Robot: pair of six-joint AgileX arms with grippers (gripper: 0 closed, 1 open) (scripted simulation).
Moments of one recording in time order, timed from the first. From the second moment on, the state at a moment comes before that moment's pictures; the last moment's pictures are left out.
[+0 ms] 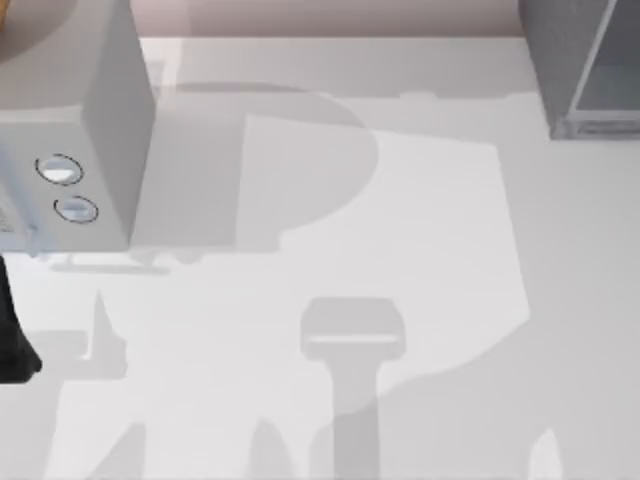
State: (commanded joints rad) left arm 0.00 0.00 0.00 0.00 0.00 0.00; right arm -0.26 2.34 1.35 0.99 -0.23 0.00
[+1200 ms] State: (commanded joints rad) left arm 0.00 0.00 0.00 0.00 0.00 0.00; right arm -0.27 2.32 1.35 0.98 -0.23 0.00
